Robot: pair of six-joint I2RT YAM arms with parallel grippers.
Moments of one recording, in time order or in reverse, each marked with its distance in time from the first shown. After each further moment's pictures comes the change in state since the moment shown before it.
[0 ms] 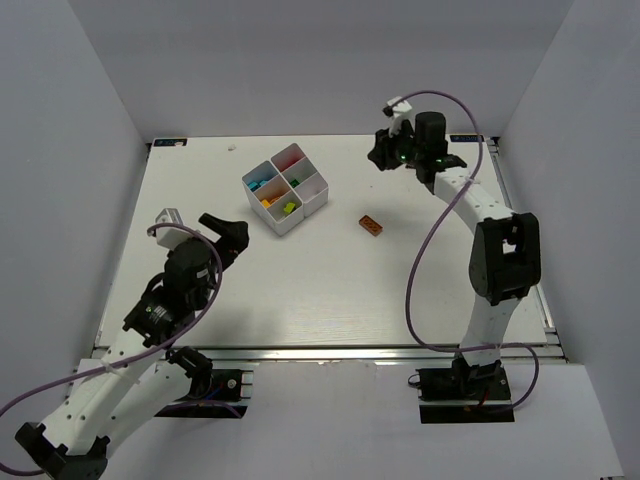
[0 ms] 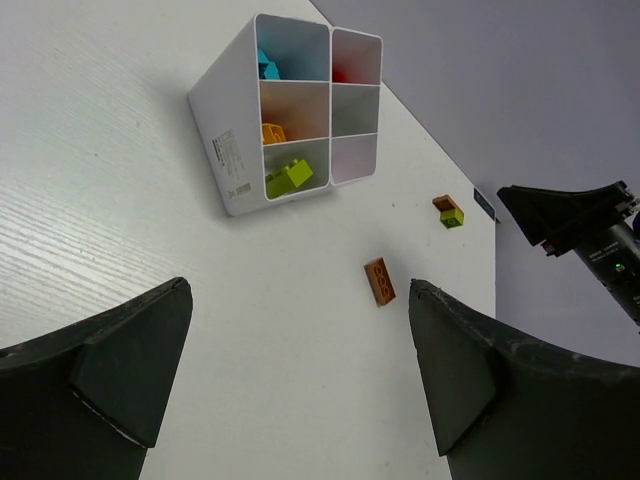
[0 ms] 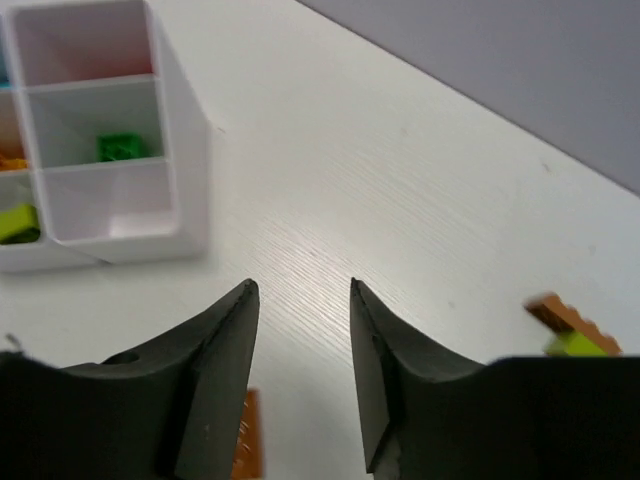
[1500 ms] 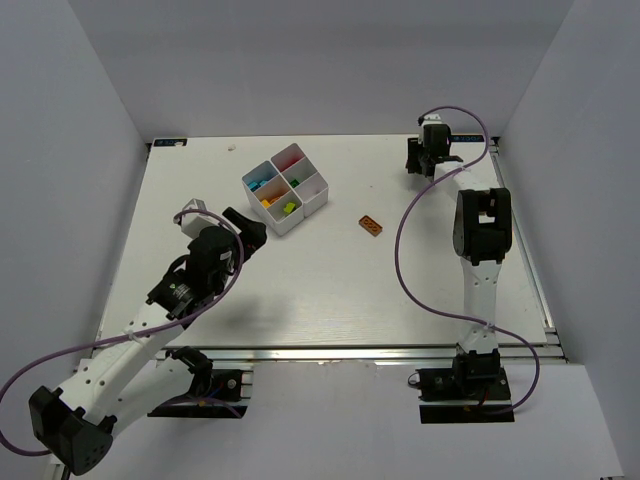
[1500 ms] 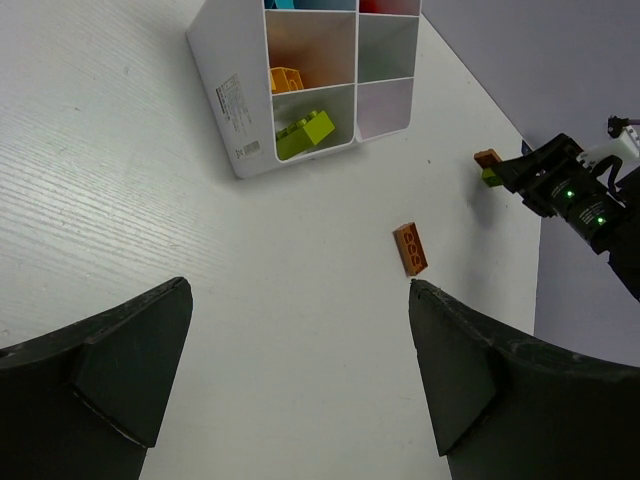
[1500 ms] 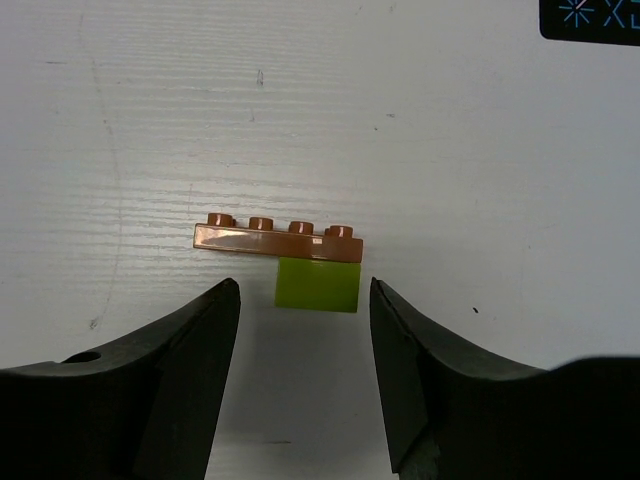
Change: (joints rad) left arm 0.000 0.195 0.007 0.059 0.084 -0.010; right arm -0.178 0.469 0.312 -0.085 0.554 0.087
